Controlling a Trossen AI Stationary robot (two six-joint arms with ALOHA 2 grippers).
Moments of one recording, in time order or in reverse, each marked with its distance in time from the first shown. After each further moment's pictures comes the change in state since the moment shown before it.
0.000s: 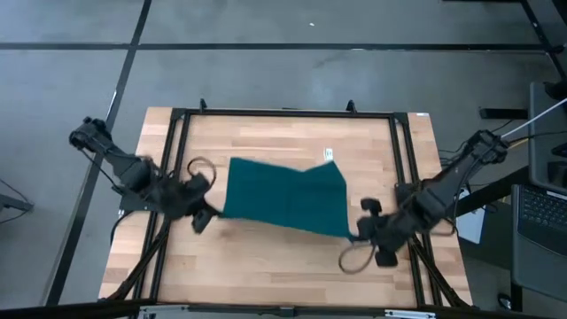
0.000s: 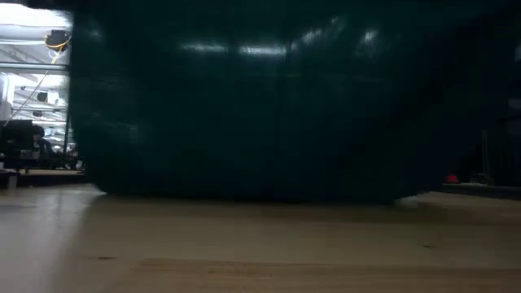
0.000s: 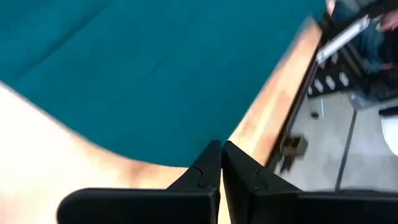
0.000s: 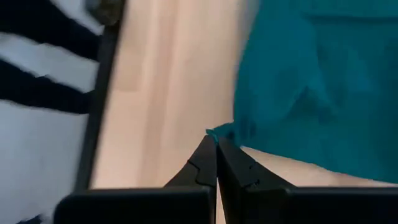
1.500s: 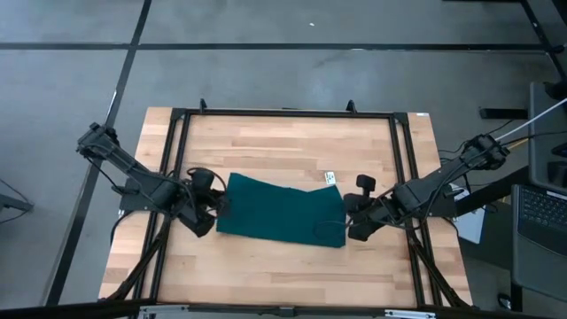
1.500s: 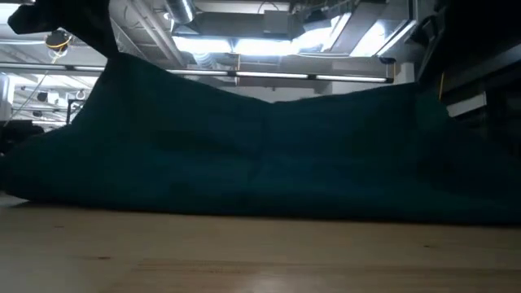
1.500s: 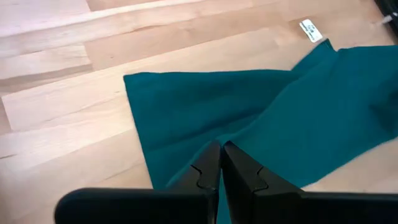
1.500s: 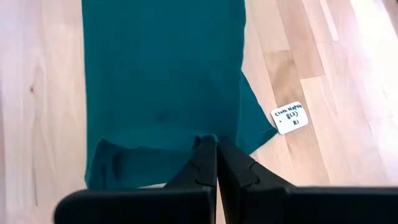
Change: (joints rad) left arm 0.045 0.227 0.000 -0.233 -0.325 -0.456; right arm -0.191 0.070 -0.064 -0.058 0.285 0.015
